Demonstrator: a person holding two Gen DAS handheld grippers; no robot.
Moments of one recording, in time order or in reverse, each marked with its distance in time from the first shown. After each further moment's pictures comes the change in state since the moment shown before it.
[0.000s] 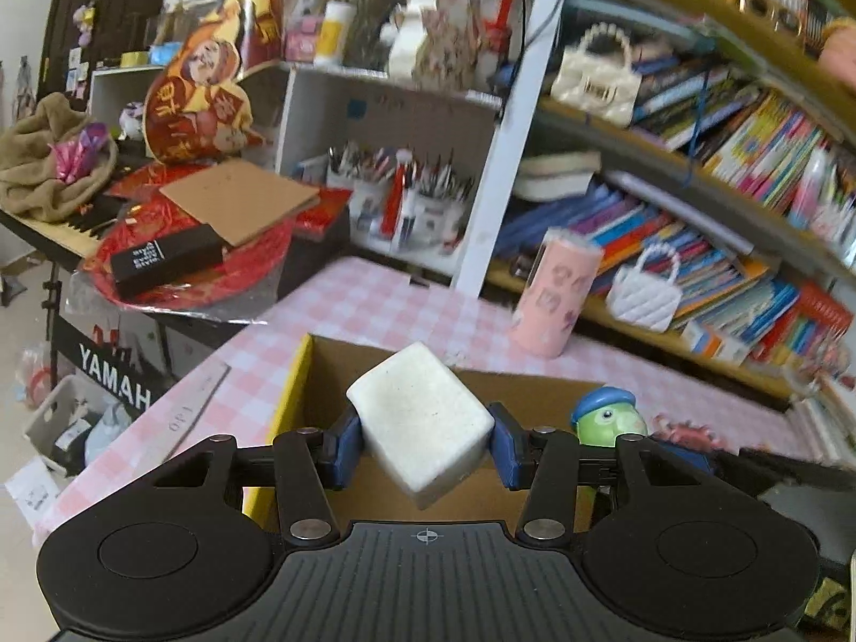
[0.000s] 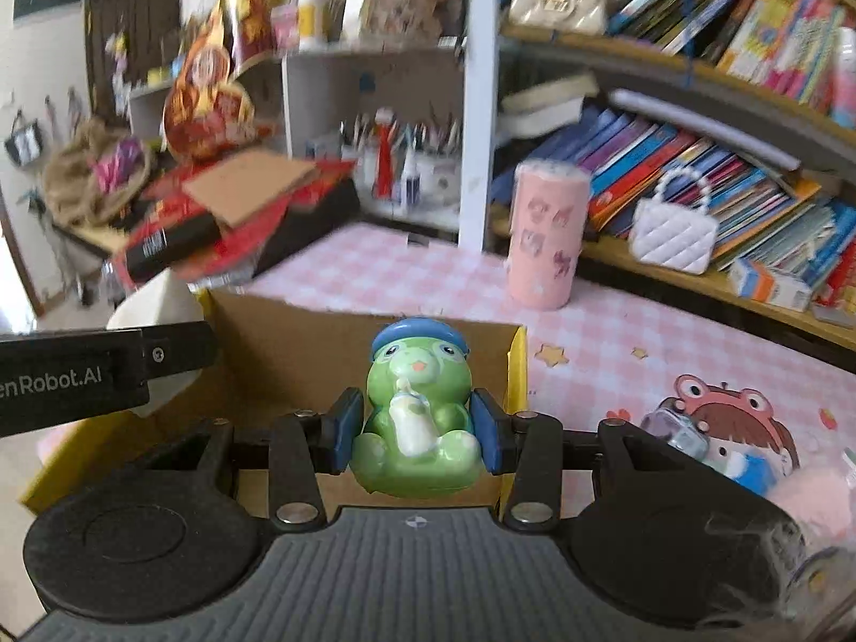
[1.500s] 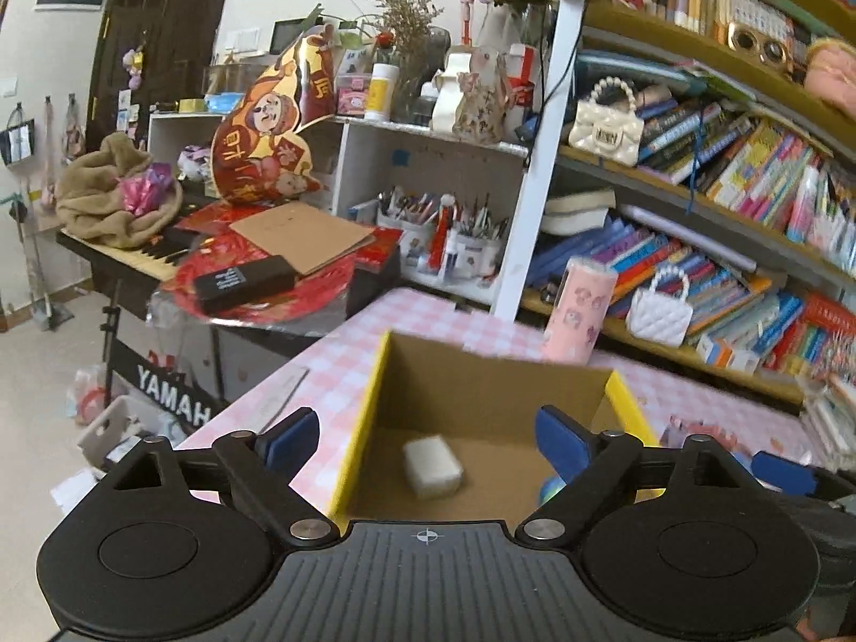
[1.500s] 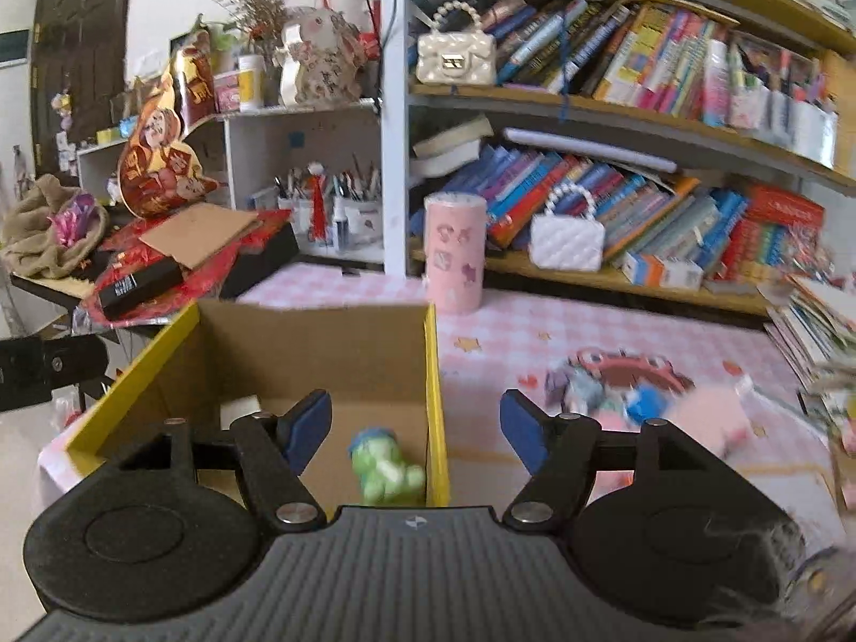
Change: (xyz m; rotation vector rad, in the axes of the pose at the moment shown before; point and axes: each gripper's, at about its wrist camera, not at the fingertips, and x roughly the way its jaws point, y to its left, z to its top) left arm -0.108 0.020 -0.045 0.007 -0.110 0.088; right arm -0.116 0.017 -0.065 0.116 -0.130 -0.180
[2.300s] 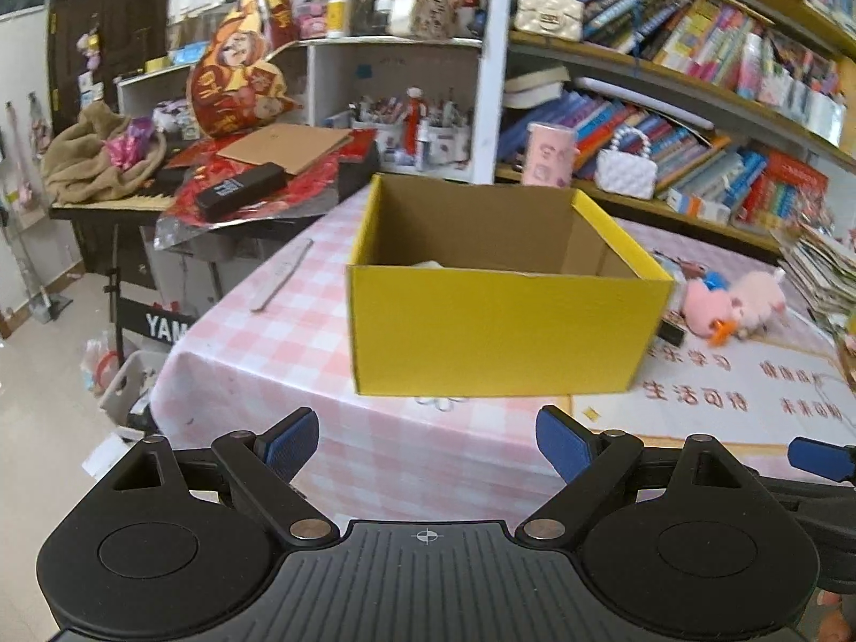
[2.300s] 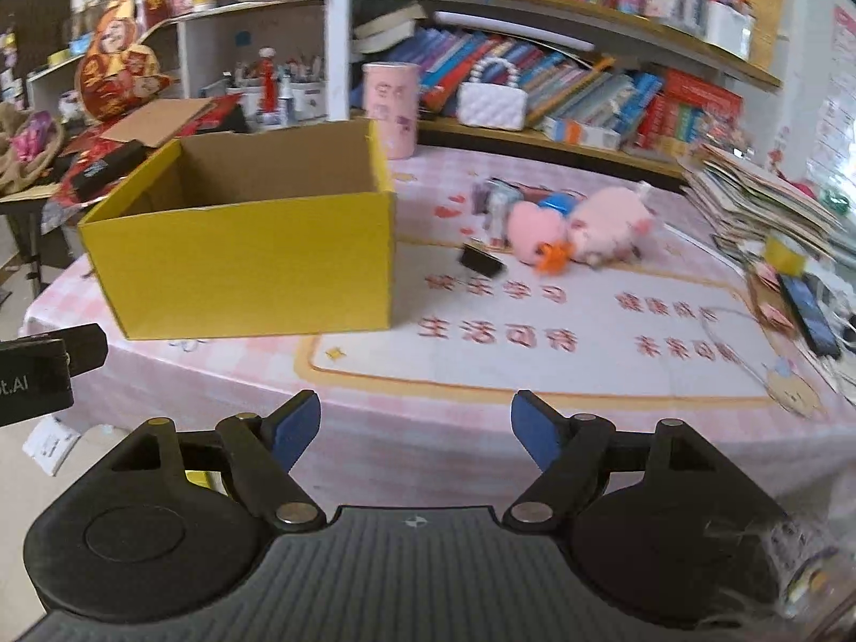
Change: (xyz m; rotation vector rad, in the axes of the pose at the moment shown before) left arm -0.058 0.001 -0.086 0.153 0.178 -0.037; right arm -0.087 0.007 -0.106 0.055 0.210 -0.152
